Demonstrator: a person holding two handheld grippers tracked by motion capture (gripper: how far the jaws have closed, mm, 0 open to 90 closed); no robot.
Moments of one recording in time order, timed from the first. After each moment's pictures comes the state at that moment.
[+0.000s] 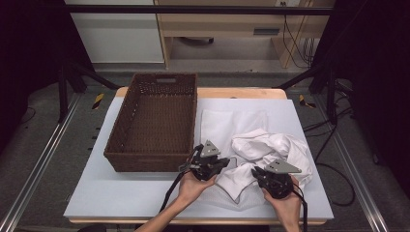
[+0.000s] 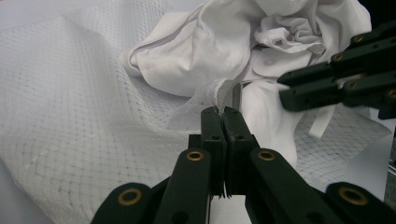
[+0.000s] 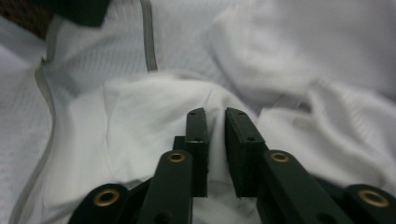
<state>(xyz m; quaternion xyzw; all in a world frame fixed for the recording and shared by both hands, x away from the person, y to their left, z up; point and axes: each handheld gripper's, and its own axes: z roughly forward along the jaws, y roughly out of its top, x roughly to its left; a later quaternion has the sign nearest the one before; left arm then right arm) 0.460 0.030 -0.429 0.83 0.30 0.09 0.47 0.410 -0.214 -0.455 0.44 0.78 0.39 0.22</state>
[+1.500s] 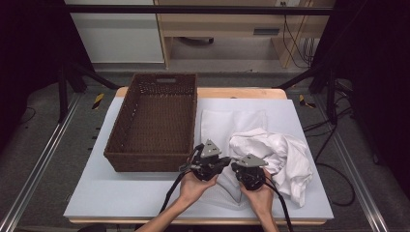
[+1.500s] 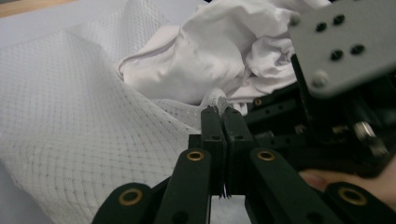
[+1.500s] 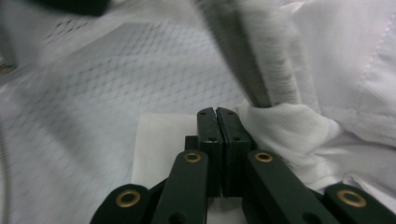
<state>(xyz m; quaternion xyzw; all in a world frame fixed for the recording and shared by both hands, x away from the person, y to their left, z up) 0.454 0.031 -0.423 0.82 0.30 0.09 0.48 0.447 -0.153 -0.485 0.41 0.79 0.38 0.24</state>
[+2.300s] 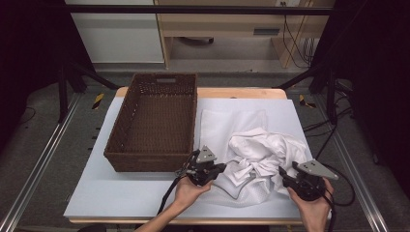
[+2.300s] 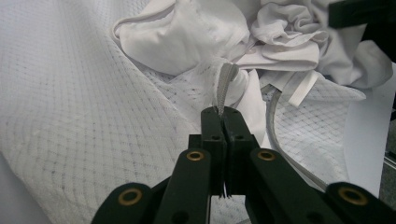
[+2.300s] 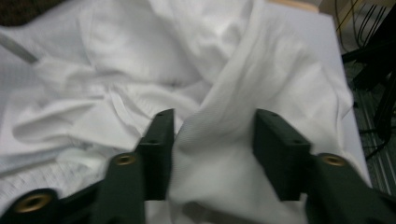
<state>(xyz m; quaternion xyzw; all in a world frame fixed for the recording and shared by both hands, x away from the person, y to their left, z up) 0.452 0.040 -0.442 0.83 0.30 0.08 0.46 0.394 -0.278 -0.438 0.51 0.71 0.36 0.31</state>
